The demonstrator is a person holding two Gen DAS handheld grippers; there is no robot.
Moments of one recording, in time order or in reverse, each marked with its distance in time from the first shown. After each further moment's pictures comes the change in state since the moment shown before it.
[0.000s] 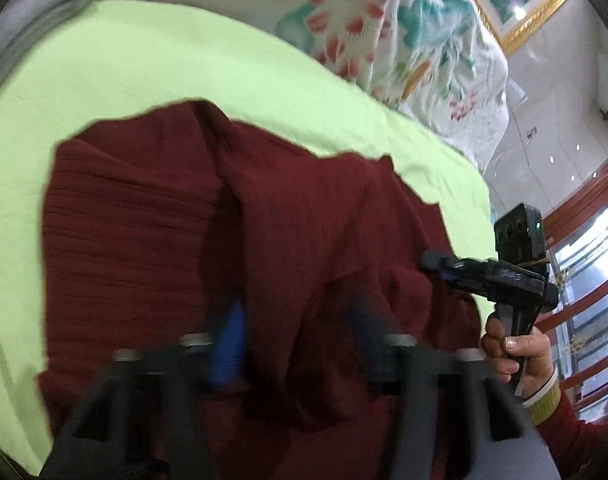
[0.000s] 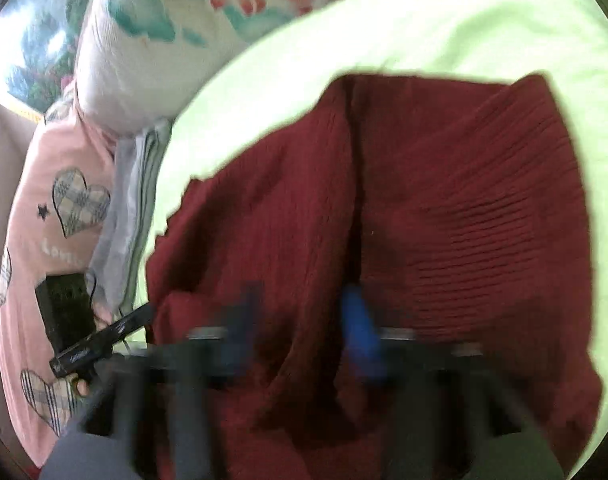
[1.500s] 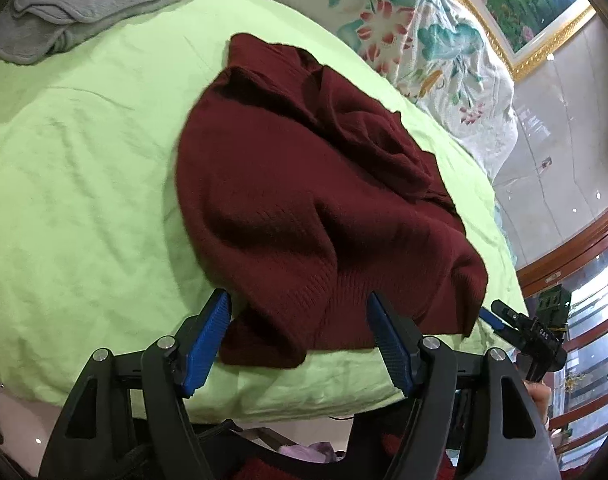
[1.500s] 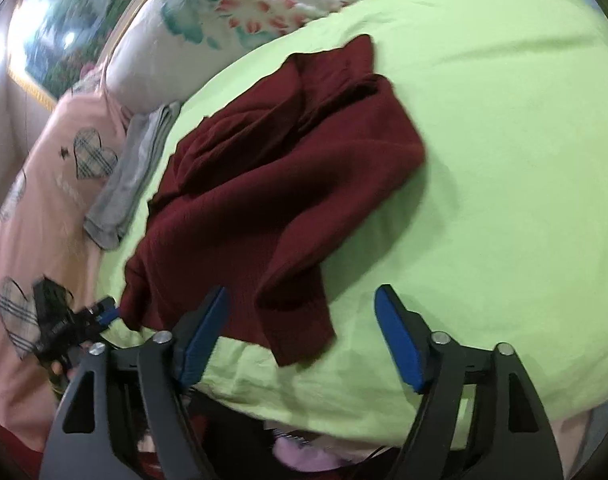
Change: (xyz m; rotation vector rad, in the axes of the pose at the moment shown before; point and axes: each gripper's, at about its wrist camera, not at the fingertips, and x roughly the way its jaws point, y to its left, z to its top) left arm -0.147 -0.001 -0.242 -0.185 -0.080 0.087; right arm -0.143 -0.012 -0.240 -0.049 -0.175 -0.143
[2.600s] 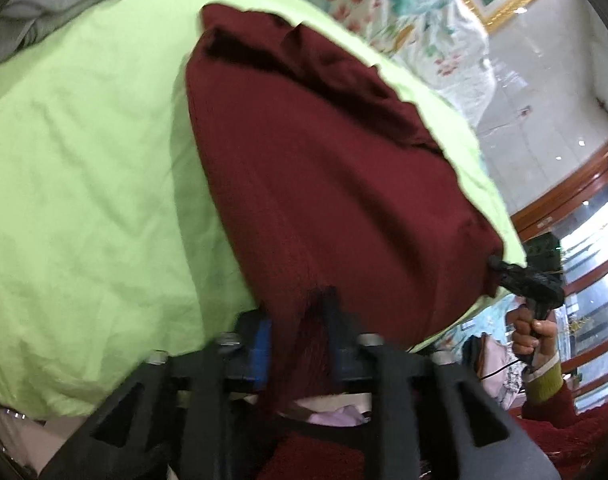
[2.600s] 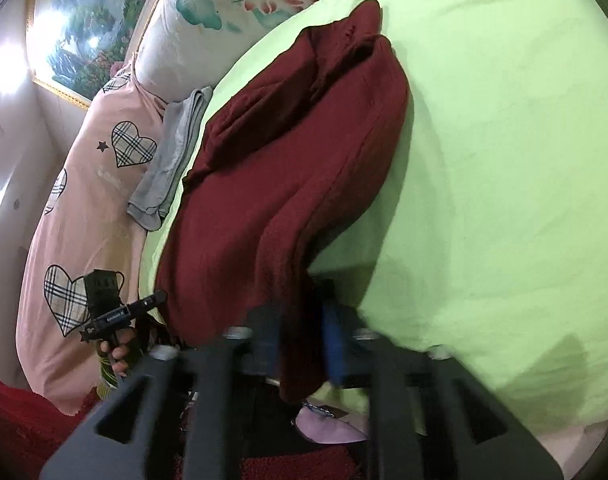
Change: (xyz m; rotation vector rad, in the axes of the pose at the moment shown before) left arm 0.006 0.020 -0.014 0.123 0.126 -0.036; right arm -0.008 -0.048 -0.022 0.068 0.090 0.251
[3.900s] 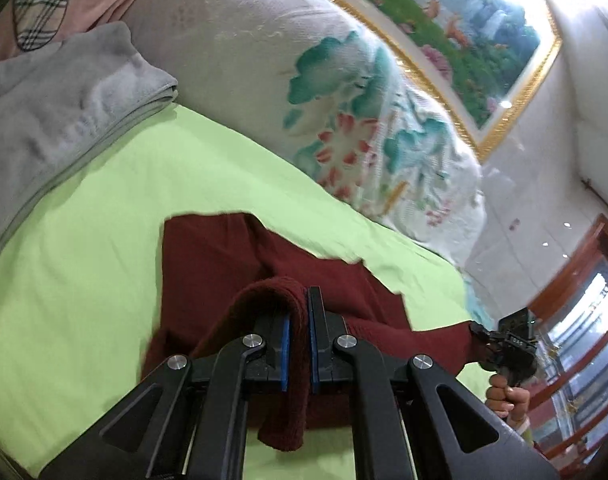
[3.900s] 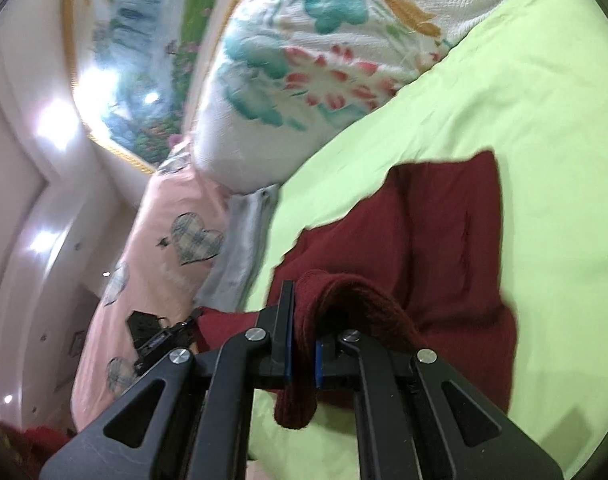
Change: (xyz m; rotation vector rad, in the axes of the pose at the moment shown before) left arm -0.028 -0.017 0.221 -0.055 -0.450 -0.060; right arm 0.039 0.024 0.225 -0.012 -0.171 0.251
